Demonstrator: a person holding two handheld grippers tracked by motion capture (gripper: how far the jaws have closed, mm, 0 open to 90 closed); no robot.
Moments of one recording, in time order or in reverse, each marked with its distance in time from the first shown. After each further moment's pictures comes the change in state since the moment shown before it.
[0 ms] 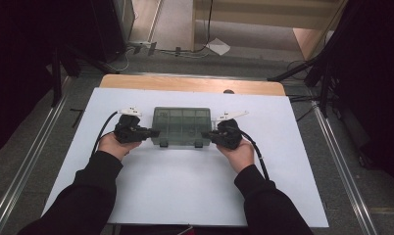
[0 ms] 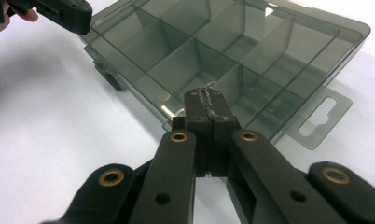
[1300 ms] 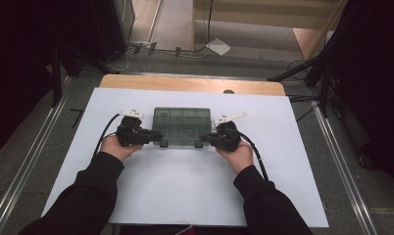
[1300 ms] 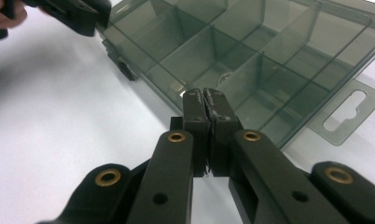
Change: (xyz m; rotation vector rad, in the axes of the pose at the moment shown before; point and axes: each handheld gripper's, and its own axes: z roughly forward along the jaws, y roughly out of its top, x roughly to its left) left arm -0.005 -0.002 0.003 0.018 -0.059 0.018; right arm 0.003 -0.003 0.003 0.030 0.051 -0.025
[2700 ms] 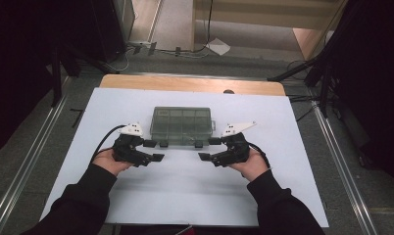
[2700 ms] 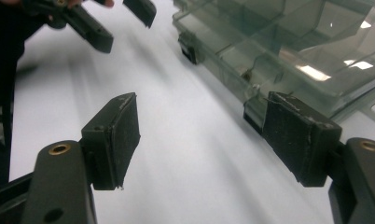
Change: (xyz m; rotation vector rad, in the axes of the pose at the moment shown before) left arm -0.040 -0.024 -0.012 0.050 -0.004 0.148; right arm 0.025 -0.019 -0.039 -0.022 0.118 -0.110
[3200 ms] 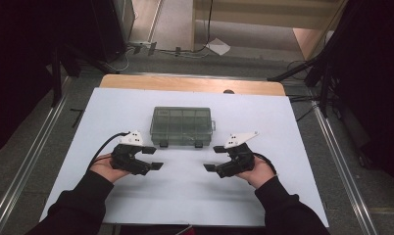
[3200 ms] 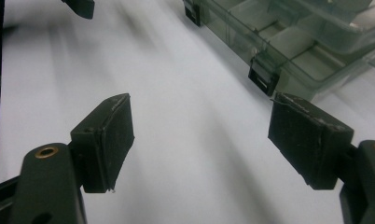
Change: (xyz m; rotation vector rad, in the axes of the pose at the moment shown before) left arm -0.018 -0.012 -0.004 0.023 0.019 0.066; right arm 0.007 -0.025 -0.006 0.055 -0.026 -0.044
